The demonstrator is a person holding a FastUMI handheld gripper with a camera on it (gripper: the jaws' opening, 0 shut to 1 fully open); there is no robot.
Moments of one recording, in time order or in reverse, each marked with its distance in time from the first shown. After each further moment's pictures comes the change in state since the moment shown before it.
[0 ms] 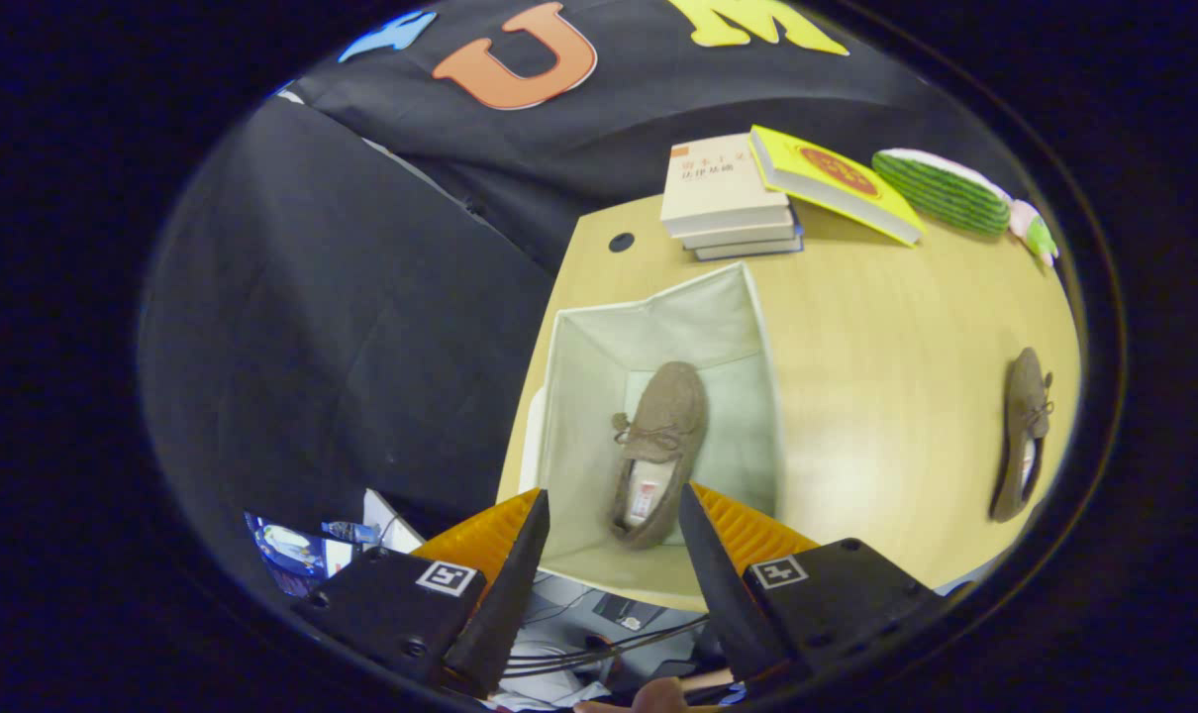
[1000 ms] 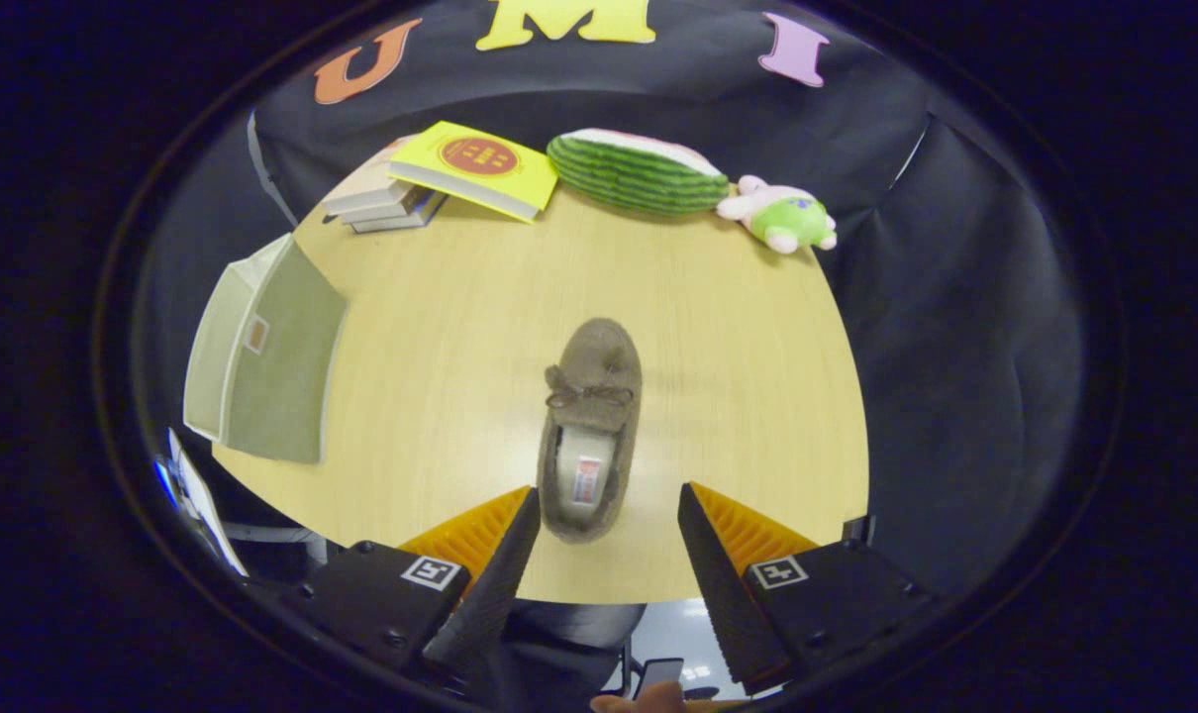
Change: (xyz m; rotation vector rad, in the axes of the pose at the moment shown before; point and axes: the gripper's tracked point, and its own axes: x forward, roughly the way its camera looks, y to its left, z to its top) arm -0.131 -0.405 -0.057 -0.055 0.108 -0.575
